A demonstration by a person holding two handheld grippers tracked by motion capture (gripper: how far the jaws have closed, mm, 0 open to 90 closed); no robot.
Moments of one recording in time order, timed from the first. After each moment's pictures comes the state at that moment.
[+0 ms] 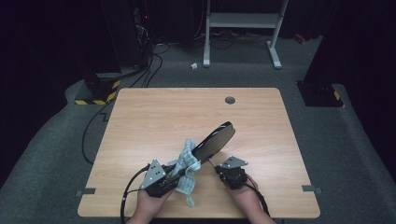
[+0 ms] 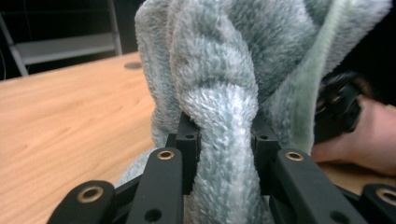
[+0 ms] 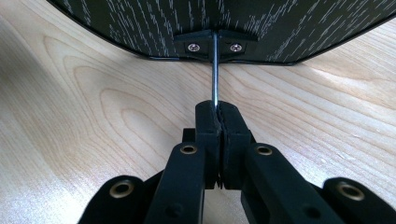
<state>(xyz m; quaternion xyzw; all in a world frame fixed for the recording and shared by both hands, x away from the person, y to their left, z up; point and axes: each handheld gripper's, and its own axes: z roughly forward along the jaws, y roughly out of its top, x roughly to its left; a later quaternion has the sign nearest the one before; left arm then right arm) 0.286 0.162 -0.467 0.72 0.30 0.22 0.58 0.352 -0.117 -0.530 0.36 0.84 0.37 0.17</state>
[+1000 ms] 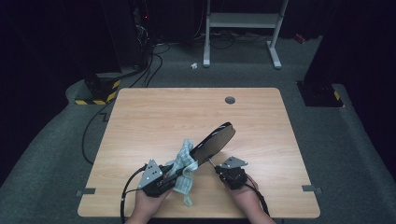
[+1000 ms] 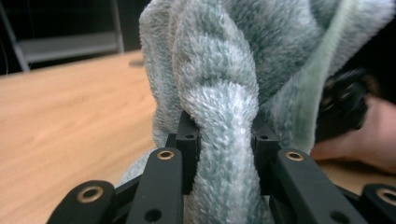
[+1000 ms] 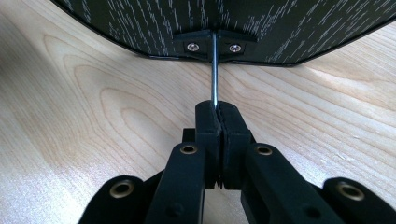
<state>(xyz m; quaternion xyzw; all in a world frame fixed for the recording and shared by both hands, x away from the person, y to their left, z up) 0.290 0.169 -0.476 0.72 0.31 0.21 0.58 0.352 -0.117 -0.531 0.36 0.84 0.37 0.17</state>
